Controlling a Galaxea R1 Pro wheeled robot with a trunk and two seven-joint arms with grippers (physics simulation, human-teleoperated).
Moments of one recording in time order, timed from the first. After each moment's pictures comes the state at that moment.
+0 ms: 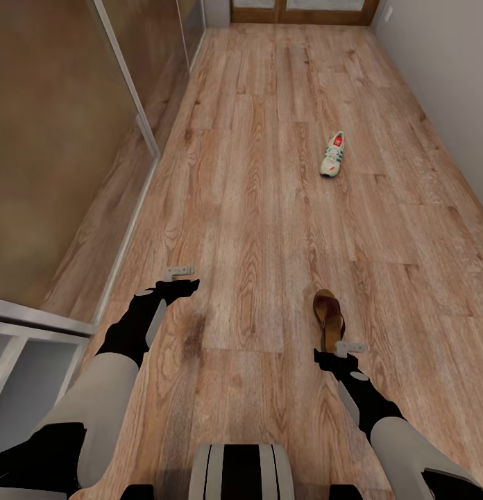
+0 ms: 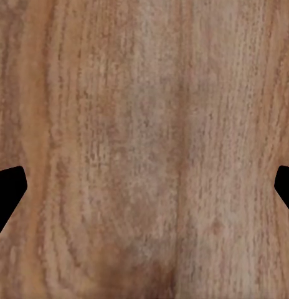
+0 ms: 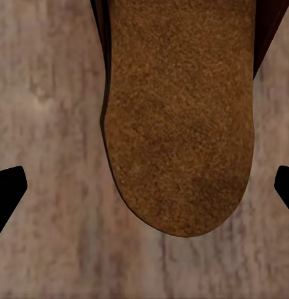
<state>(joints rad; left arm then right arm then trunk) -0.95 -0.08 0.08 -0.78 -0.04 0.38 -0.09 -0.74 -0.02 -0.19 -0.41 0.08 -0.02 -0.02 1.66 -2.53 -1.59</state>
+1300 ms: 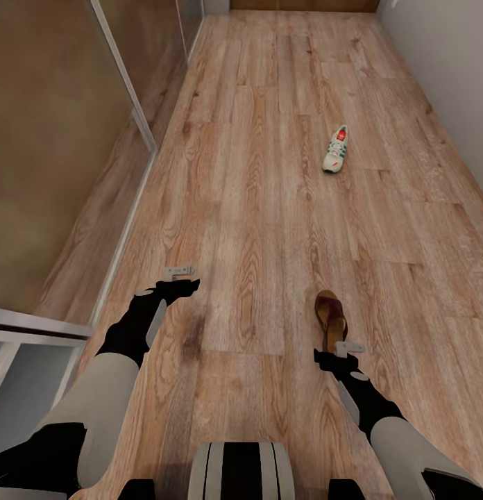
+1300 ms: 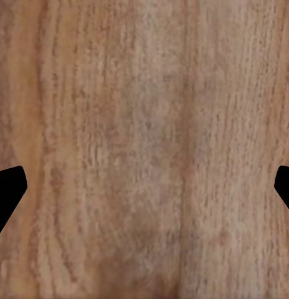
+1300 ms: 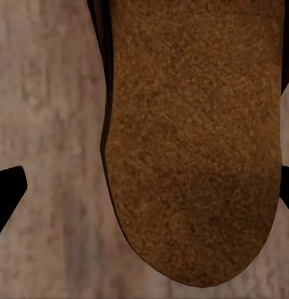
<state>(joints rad) -0.95 -0.08 0.08 -0.78 -0.04 0.38 -0.09 -0.74 -0.02 -0.19 -0.41 0.08 -0.02 -0.02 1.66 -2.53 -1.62</state>
